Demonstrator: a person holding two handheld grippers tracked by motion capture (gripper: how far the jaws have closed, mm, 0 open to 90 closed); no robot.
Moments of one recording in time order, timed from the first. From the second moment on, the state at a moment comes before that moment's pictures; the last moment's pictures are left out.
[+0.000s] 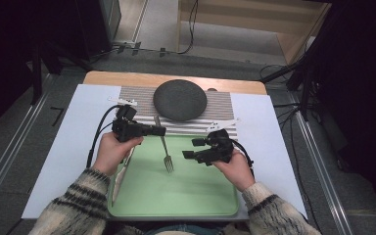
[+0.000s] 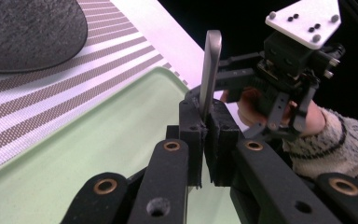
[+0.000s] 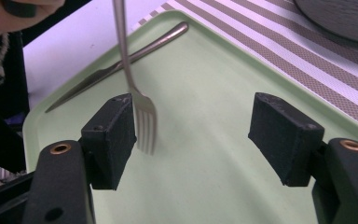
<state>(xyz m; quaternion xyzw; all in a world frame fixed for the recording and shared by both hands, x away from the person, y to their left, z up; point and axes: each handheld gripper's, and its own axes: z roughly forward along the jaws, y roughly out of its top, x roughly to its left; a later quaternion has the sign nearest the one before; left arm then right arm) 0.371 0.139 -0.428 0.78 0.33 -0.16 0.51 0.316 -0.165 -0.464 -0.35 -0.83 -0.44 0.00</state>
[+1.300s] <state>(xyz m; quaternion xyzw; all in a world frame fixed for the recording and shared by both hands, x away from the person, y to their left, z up) 0.348 0.178 -0.437 0.79 0.31 -0.19 0.49 0.292 -0.225 -0.480 -0.38 -0.82 -0.44 -0.04</state>
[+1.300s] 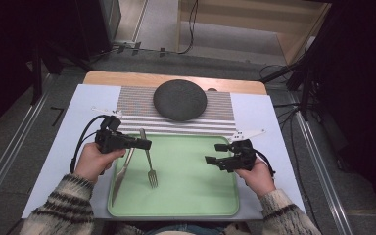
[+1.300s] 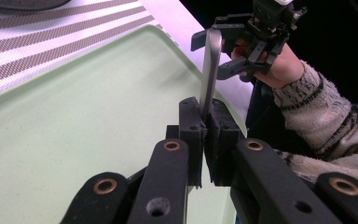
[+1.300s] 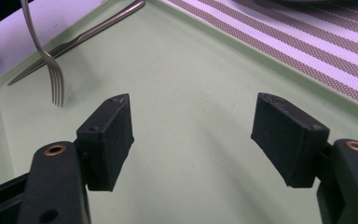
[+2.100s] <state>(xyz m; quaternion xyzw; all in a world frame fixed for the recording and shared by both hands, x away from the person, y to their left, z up) 0.333 0.190 -0.446 0.79 0.32 -0.19 0.48 0.268 -0.249 -0.487 -0.40 -0.81 -0.44 -0.06</state>
